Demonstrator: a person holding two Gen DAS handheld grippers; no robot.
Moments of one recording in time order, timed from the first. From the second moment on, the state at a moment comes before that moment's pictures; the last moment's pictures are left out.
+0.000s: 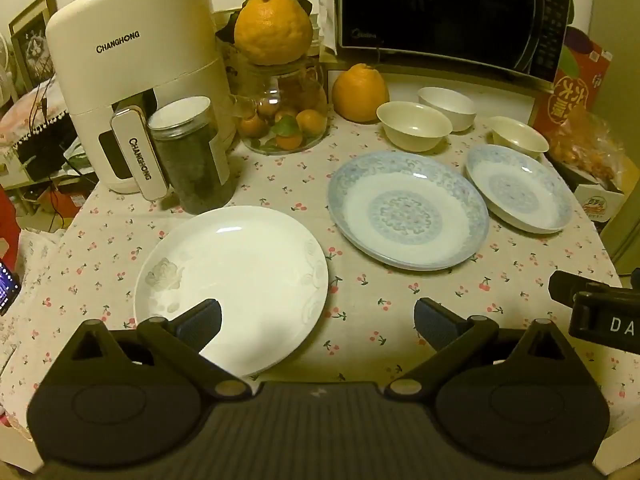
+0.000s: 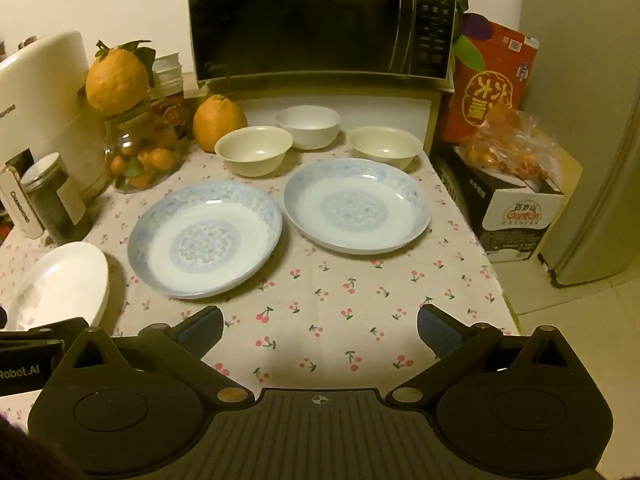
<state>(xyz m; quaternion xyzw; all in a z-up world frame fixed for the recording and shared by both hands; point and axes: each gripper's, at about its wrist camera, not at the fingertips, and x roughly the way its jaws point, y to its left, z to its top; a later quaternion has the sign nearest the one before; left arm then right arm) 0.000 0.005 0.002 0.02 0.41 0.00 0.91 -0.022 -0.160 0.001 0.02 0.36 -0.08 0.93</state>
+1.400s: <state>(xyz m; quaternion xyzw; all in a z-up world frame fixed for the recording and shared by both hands) 0.001 0.006 0.001 0.02 0.41 0.00 0.91 -0.021 -0.158 0.000 0.02 0.36 -0.08 0.93</state>
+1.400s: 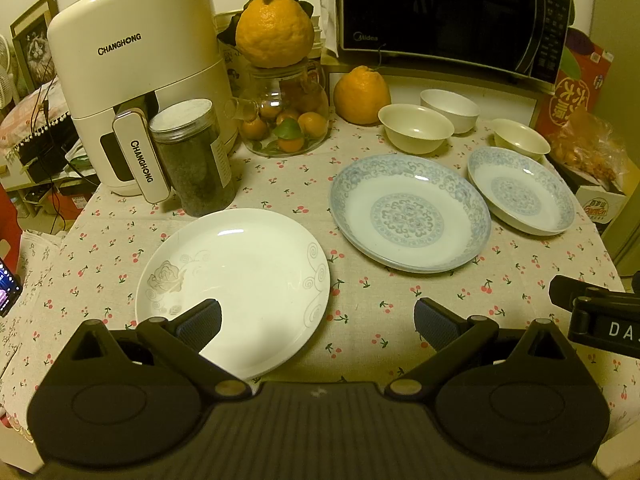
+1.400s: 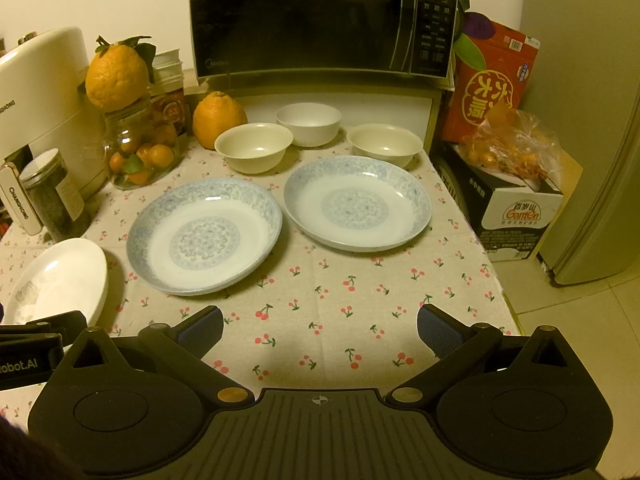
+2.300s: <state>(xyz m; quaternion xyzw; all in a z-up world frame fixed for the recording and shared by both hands) 0.001 0.007 0.001 0.02 0.41 0.00 0.91 -0.022 -0.158 0.000 0.02 0.37 -0.08 0.93</state>
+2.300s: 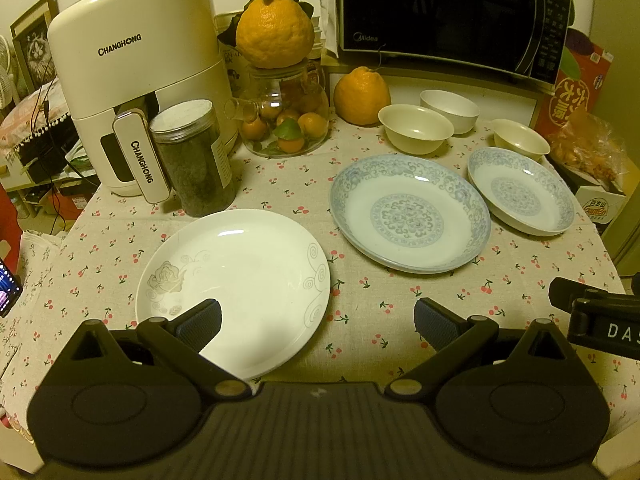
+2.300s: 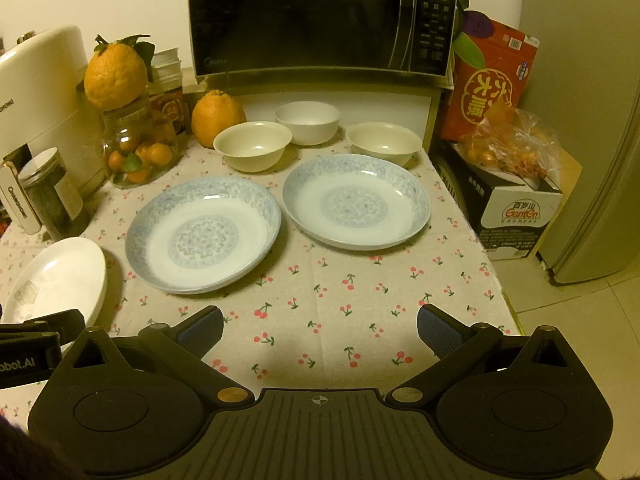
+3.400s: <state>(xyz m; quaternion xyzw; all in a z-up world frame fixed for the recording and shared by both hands) 0.018 0.016 0.008 0.00 0.41 -0.04 0.91 -0.010 -0.169 0.009 0.05 0.36 -0.07 0.93</state>
